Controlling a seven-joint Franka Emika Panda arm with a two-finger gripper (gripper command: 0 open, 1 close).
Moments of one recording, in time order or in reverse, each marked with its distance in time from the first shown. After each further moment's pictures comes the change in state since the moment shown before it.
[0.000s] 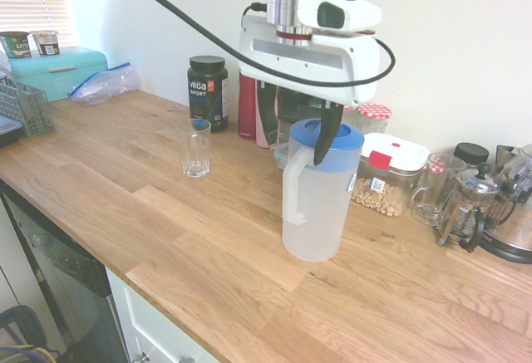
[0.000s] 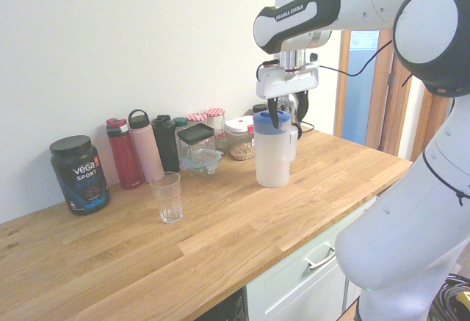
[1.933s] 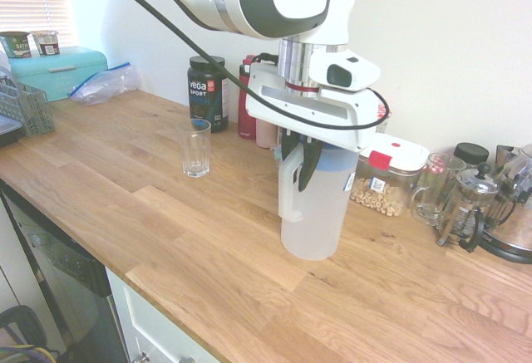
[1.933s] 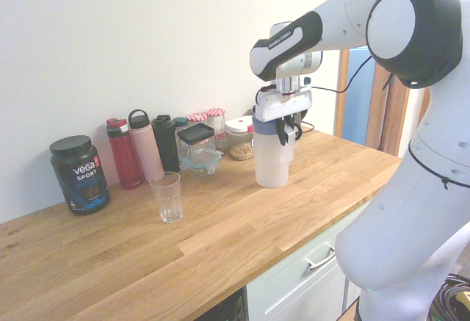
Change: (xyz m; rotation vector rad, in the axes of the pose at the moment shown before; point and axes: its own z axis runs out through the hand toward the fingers) arm 0.011 -0.015 0.062 -0.032 -0.033 -0.076
